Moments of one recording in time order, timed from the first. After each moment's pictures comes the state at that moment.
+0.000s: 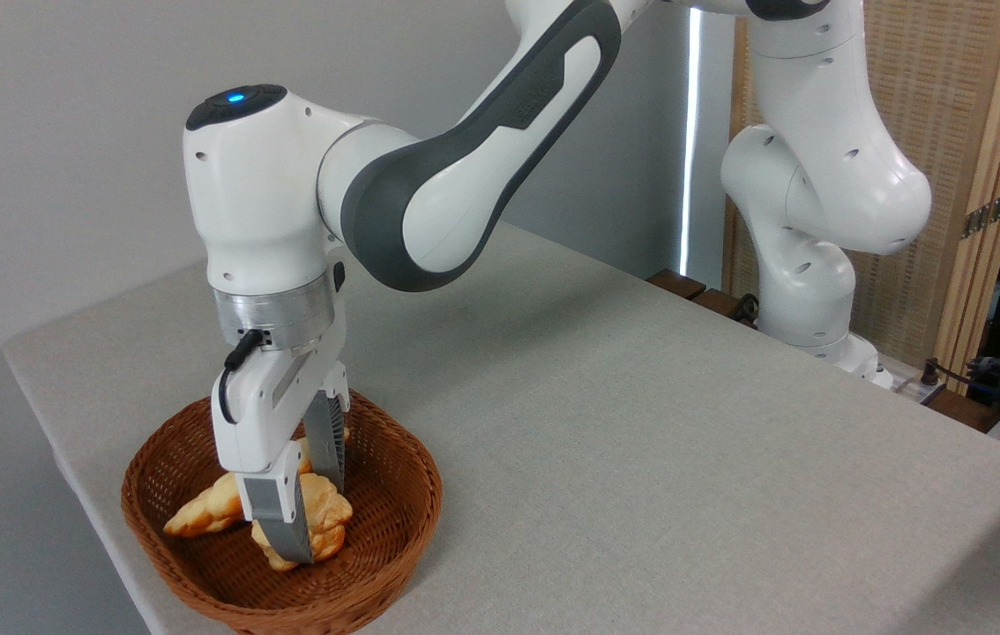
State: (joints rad) arm -0.09 0.26 -0.02 -1.77 0.01 2.16 1.46
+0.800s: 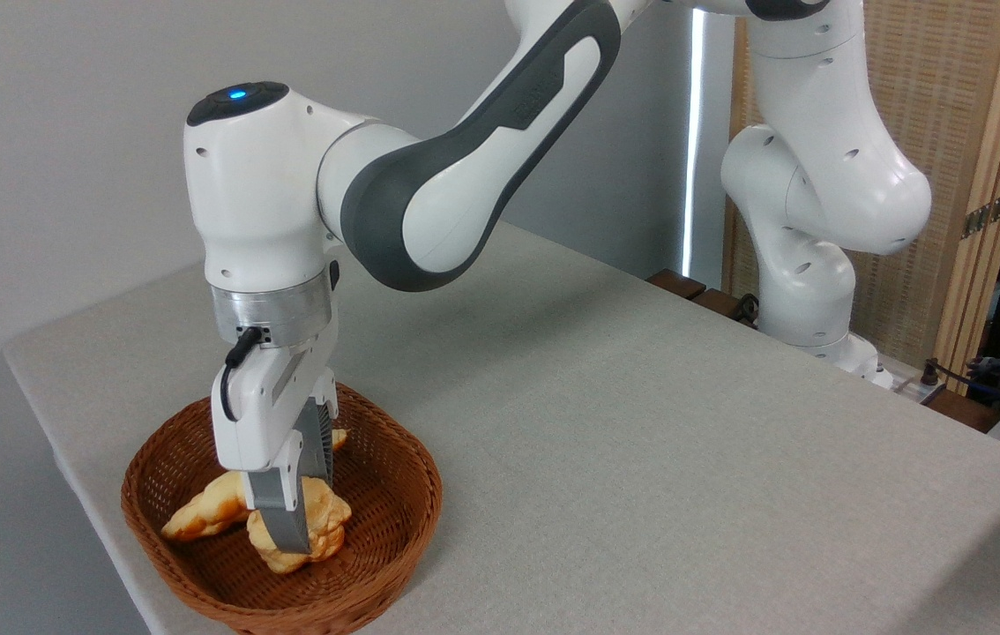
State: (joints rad) arm -0.09 0.26 -0.02 -1.77 0.01 2.18 1.43
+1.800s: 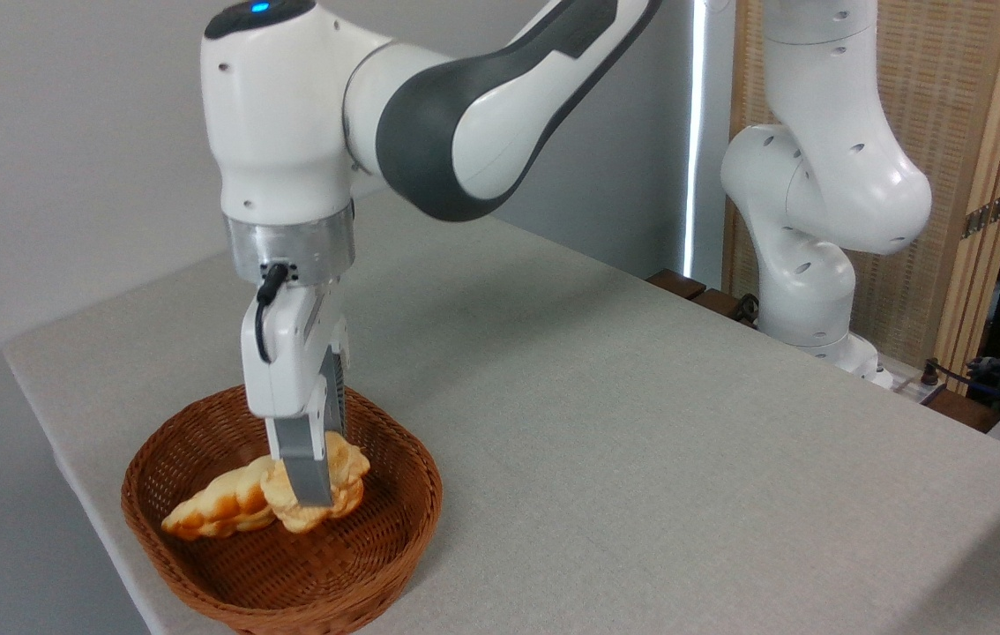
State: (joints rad) arm -0.08 0.15 0.03 -1.76 -0.06 2.06 1.41
